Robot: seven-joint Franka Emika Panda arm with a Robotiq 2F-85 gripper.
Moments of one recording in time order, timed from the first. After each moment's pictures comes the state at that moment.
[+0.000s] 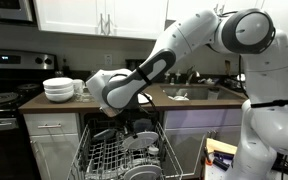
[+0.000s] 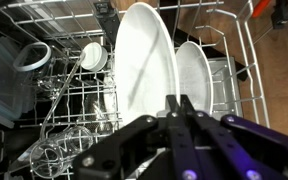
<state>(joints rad) 0.17 0.35 0.13 -1.93 -0.27 1.79 -0.10</state>
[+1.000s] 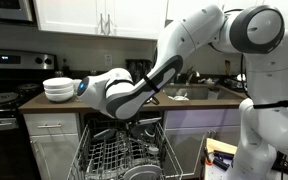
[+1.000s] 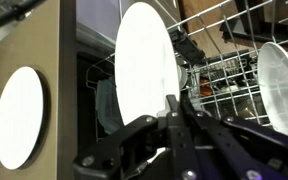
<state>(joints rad) 0.28 0.34 0.11 -1.93 -0.63 1.64 0.34</state>
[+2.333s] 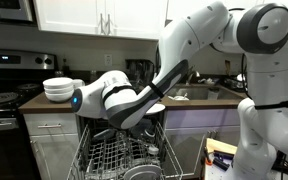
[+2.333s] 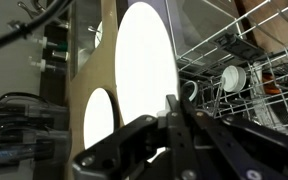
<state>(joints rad) 0.34 0.34 0.14 -1.93 -0.81 1.45 0.62</state>
